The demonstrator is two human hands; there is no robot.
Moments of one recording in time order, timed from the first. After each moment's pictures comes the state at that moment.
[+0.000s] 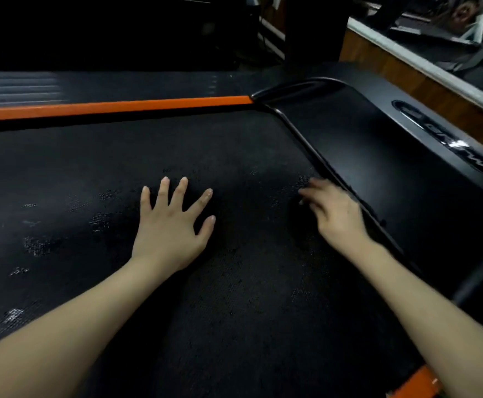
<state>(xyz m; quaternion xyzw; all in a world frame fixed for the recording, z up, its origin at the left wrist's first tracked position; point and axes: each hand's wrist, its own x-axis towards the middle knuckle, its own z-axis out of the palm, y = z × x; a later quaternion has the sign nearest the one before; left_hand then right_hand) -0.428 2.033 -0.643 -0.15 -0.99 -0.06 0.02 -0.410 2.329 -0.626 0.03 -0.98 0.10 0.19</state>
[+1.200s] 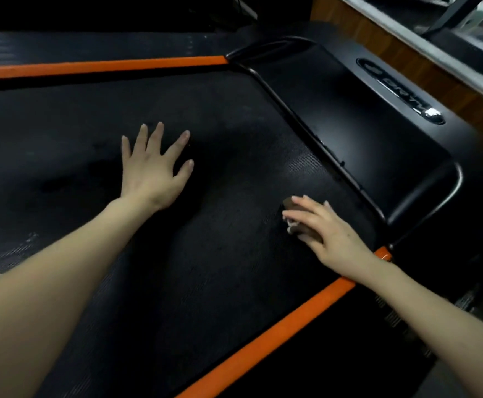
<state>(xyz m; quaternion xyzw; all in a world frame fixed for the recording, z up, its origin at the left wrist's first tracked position) -0.407 2.019 -0.616 -0.16 -0.98 -0.13 0.04 -0.249 2.313 -0.607 0.09 -0.98 0.18 0.02</state>
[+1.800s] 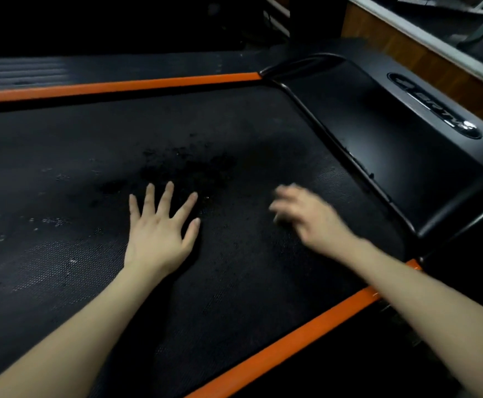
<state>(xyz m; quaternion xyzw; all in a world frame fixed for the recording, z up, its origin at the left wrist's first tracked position) -0.326 1.962 -0.646 -0.13 -0.99 -0.07 0.03 -0.308 2.262 -0.615 0.20 -0.97 0.10 0.08</state>
